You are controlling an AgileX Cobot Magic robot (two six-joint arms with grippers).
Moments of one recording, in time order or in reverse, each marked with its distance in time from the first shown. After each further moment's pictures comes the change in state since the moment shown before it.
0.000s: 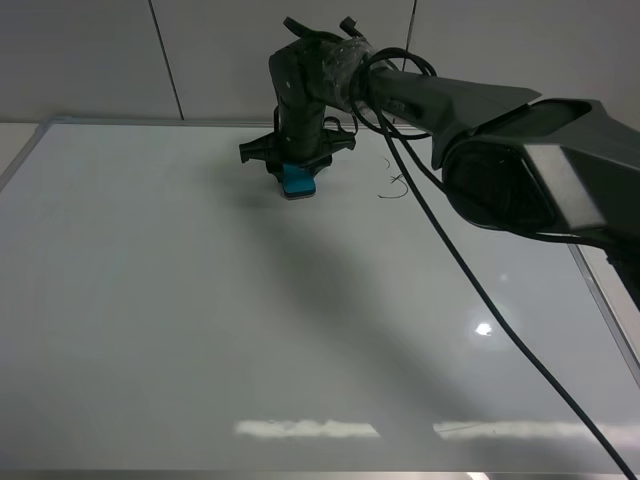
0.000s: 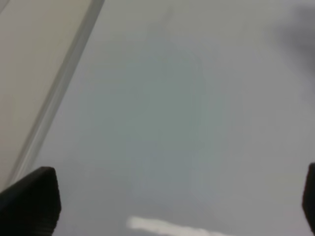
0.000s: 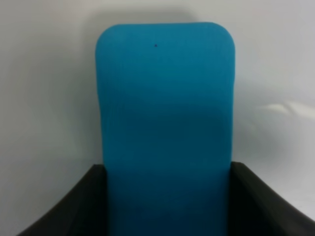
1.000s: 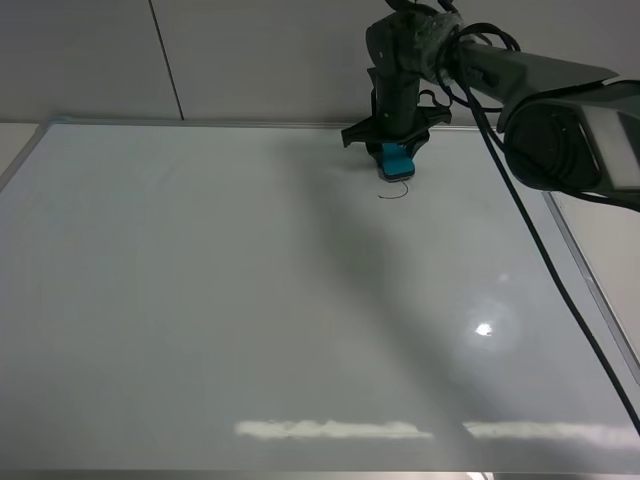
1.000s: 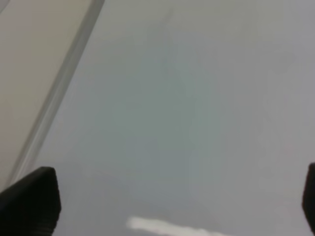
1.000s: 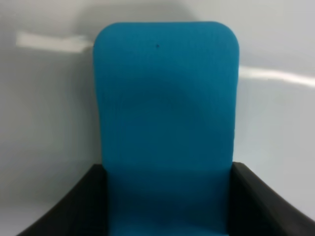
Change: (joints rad) left arm 0.000 0.000 0.000 0.000 0.000 0.000; right arm -0.263 -0.010 -0.004 -0.129 0.190 -0.172
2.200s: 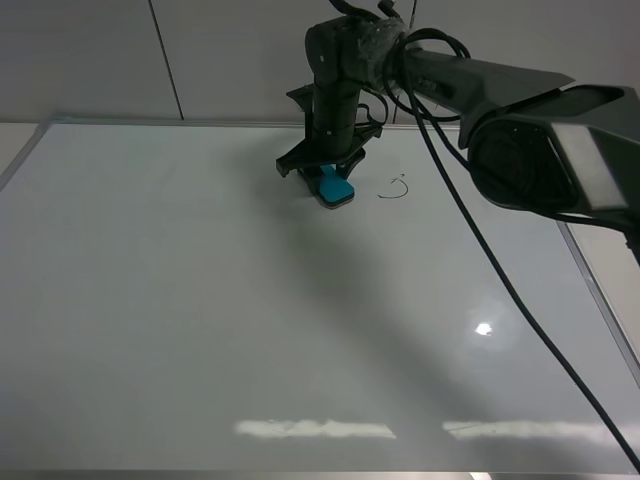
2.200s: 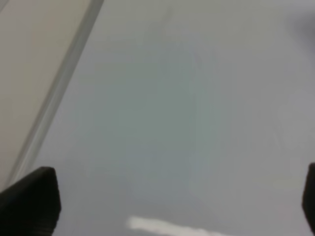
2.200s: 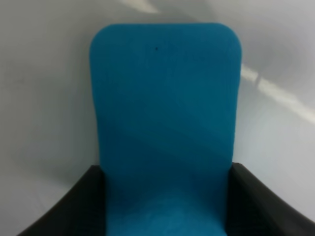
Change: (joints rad) left arm 0.000 0.000 0.000 -0.001 0.000 0.000; right arm 0.172 -0.018 0.005 0.242 0.028 -0.311
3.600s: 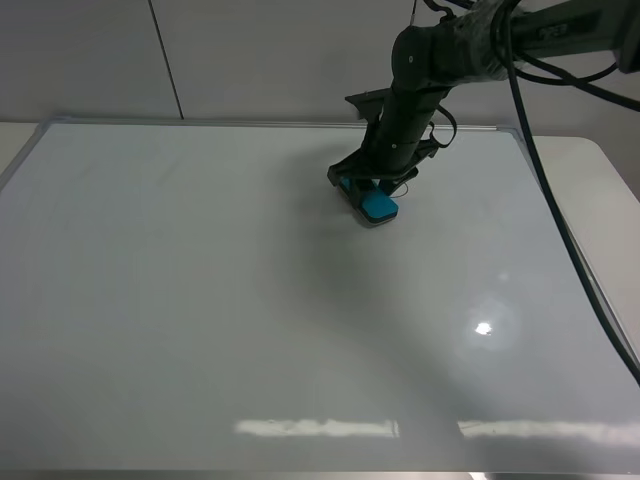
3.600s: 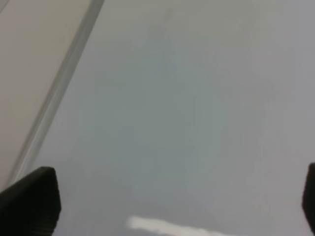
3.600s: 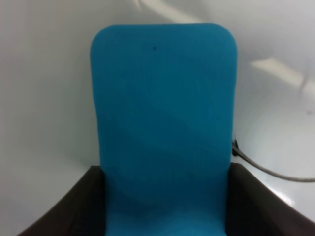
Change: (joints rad) left arm 0.000 0.000 0.000 0.000 0.000 0.000; right arm -0.130 -0.368 0.695 0.153 -0.377 -0.110
